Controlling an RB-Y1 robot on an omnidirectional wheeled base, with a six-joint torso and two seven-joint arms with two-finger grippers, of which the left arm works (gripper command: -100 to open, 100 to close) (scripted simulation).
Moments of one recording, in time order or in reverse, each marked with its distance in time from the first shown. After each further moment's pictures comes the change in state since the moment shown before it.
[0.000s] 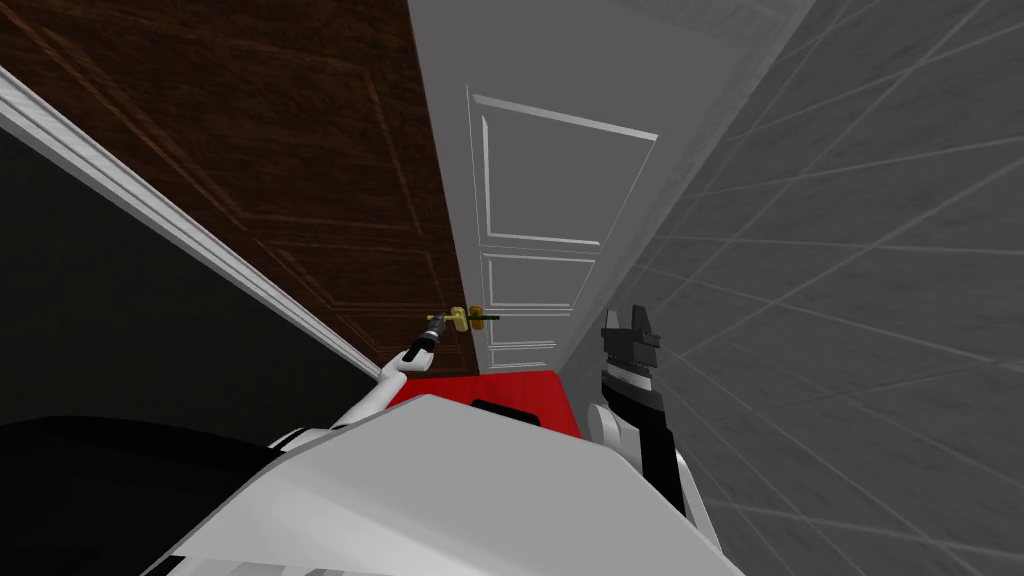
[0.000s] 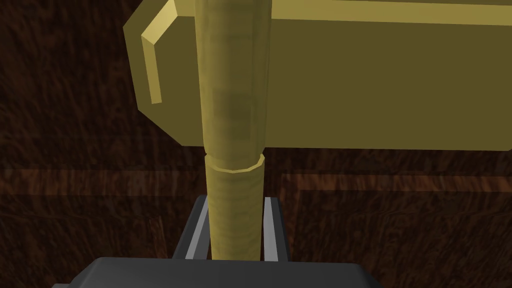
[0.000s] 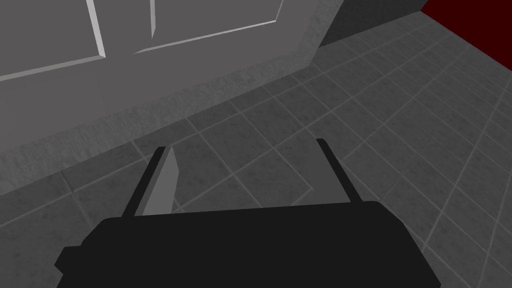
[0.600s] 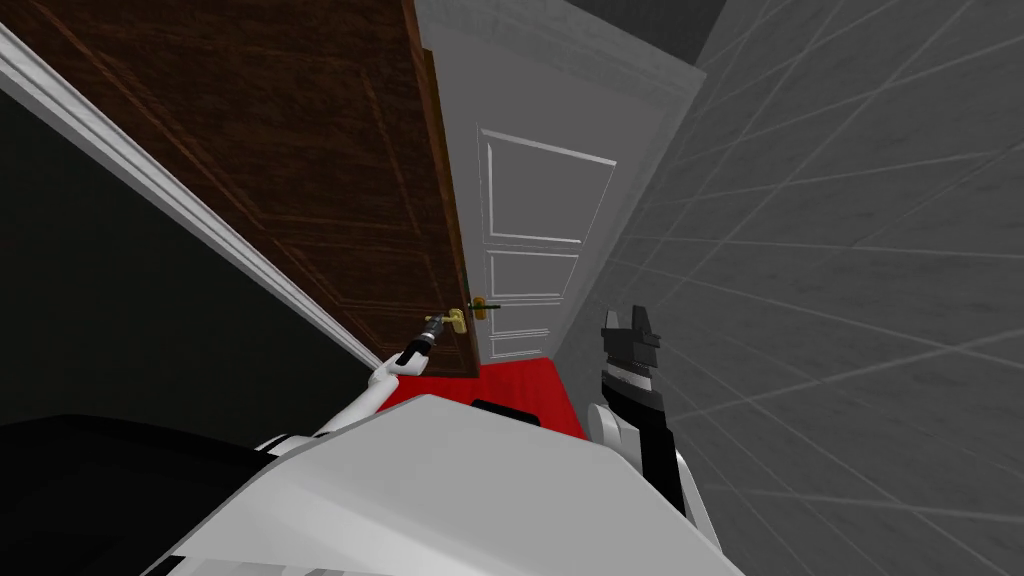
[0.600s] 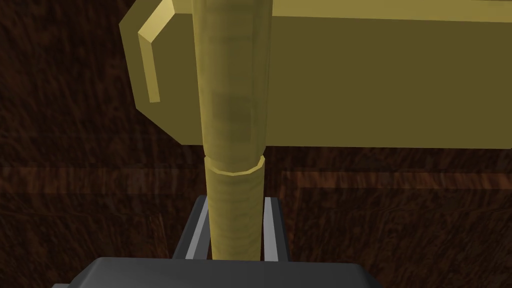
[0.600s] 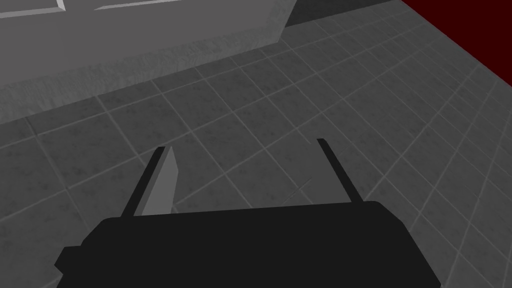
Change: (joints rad) arm 0.047 0.053 -0.042 -0.023 0.006 -0.021 0.052
